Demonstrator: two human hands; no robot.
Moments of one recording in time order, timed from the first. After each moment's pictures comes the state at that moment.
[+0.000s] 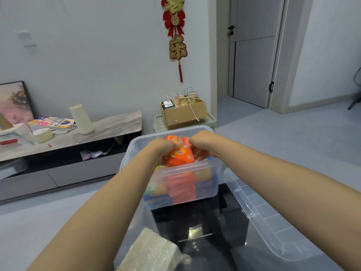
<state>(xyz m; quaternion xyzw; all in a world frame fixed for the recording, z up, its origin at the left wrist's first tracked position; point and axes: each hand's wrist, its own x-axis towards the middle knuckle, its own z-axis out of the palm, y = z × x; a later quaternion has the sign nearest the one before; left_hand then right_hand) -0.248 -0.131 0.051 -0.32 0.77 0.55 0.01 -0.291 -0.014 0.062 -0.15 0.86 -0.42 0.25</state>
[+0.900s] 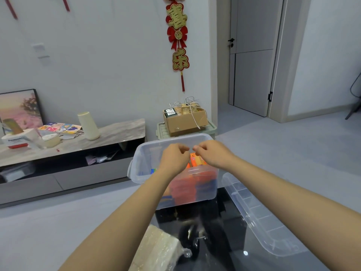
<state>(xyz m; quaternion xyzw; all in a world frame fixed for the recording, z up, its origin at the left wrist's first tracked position) -0.204 -0.089 0.056 -0.17 0.90 0.37 -0.15 -0.268 0.029 0.057 -0.30 0.90 -0.33 0.02</state>
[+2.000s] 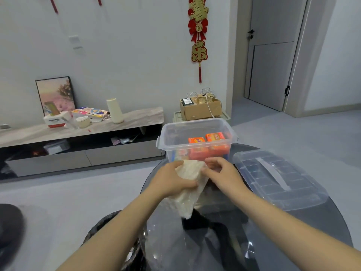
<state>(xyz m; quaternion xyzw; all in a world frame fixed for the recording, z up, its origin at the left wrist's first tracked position) -0.027 -0.088 0.032 -0.23 0.91 0.34 -0.04 -0.105 0.059 0.009 -0.21 0.78 -0.58 0.08</state>
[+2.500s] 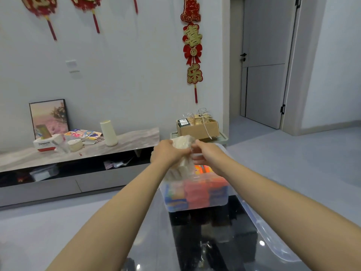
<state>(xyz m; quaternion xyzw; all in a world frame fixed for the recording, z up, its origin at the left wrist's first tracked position) -0.167 -0.126 0.103 -0.29 0.87 0.35 -0.20 -0.227 -0.013 0.088 -0.17 0.67 -0.69 0.22</state>
